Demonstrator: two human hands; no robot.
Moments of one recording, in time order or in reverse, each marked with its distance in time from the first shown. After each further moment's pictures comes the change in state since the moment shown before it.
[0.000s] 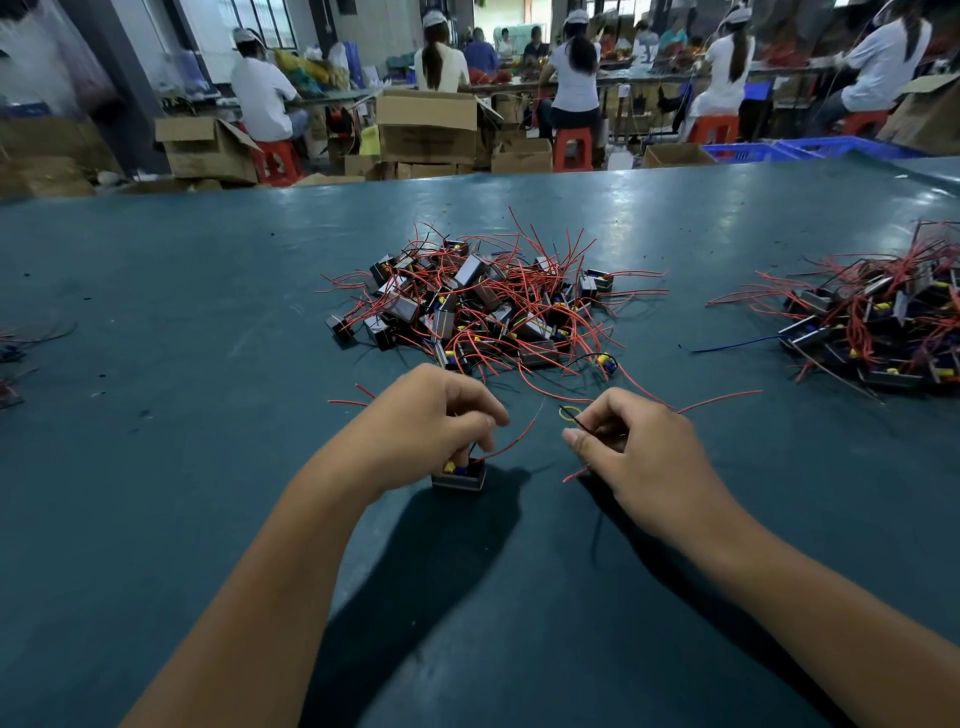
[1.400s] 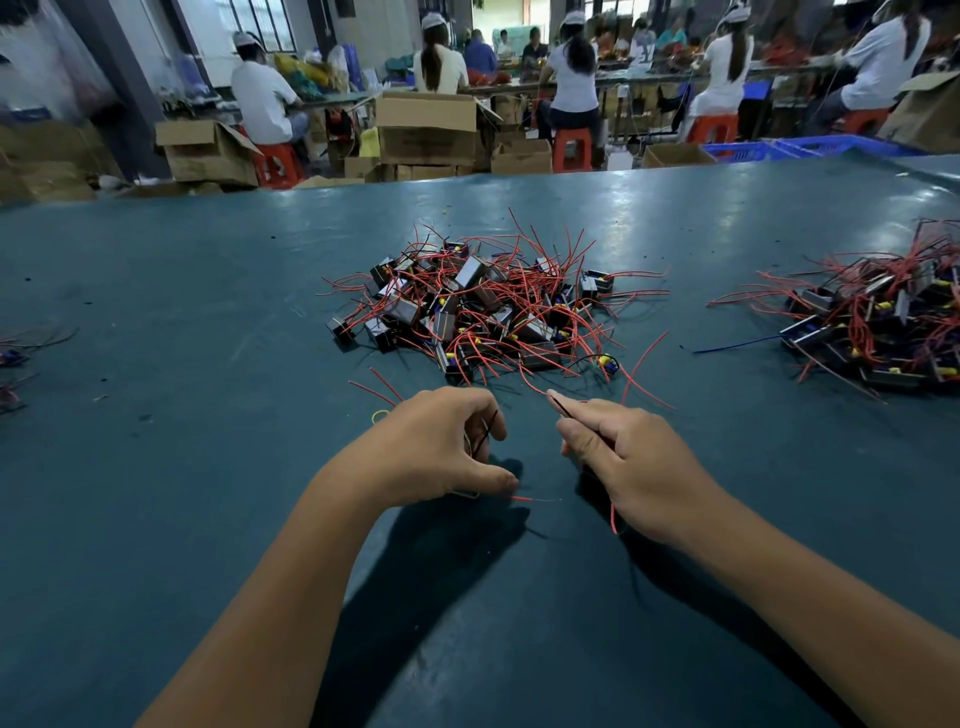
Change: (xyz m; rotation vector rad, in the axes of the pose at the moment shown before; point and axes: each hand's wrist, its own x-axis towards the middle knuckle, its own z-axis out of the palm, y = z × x) left_hand 0.004 -0.008 0.005 0.285 -0.087 0.068; right_hand 0.004 0.003 0.003 0.033 -0.189 -0.200
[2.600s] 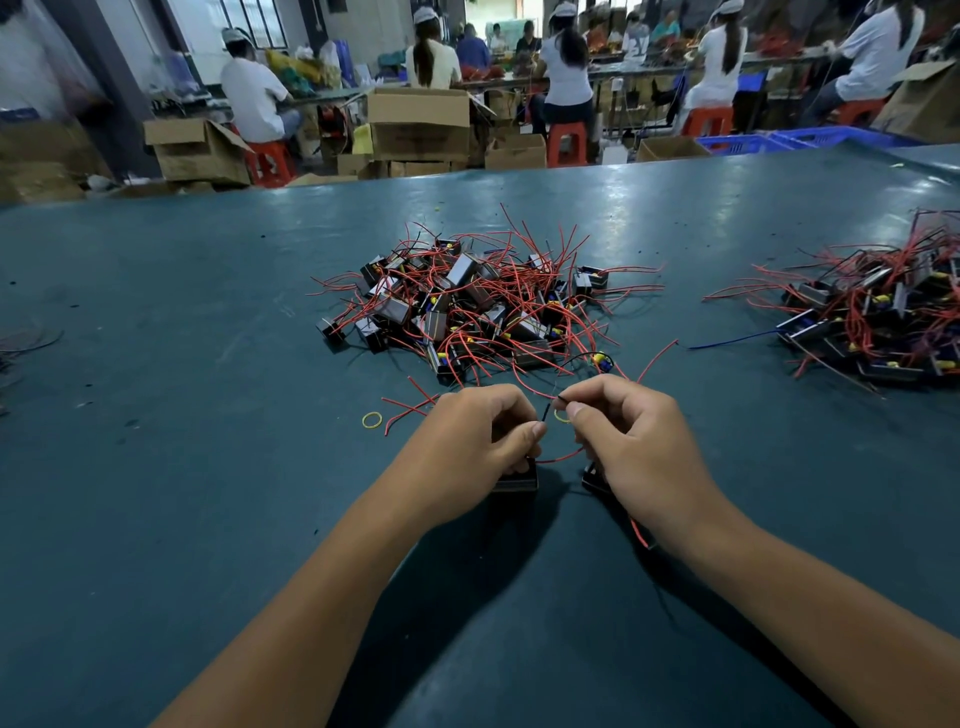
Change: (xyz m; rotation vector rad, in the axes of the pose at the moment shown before) left_hand 0.011 0.019 0.034 -0.221 0.207 0.079; right_hand 0.004 -0.003 0.007 0.443 0.239 0.192
